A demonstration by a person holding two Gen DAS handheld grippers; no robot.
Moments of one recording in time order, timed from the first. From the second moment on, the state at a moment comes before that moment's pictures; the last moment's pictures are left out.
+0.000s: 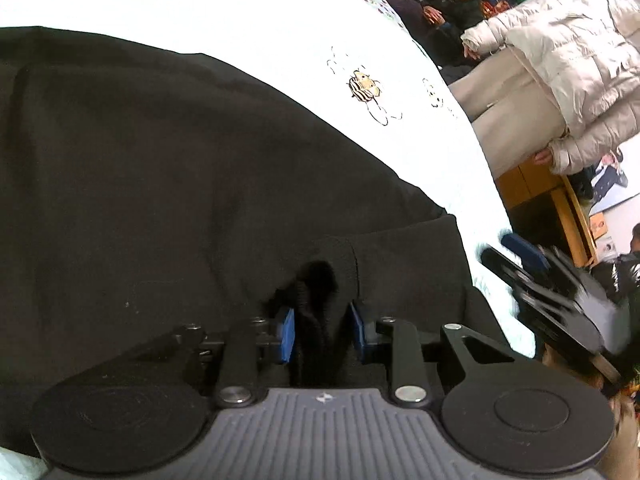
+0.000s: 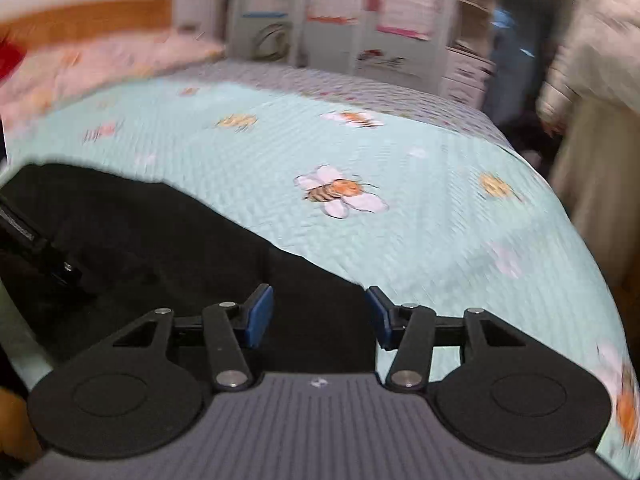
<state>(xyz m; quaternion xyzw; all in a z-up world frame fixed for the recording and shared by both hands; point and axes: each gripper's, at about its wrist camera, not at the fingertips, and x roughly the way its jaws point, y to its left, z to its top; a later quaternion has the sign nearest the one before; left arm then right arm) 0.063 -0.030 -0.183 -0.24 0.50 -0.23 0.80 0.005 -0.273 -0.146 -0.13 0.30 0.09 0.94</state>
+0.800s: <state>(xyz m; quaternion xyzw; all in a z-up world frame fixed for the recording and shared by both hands) 0.031 -0.065 -0.140 -0.10 0.39 -0.34 0.85 0.190 -0.287 -0.102 -0.11 0.63 0.12 0.76</state>
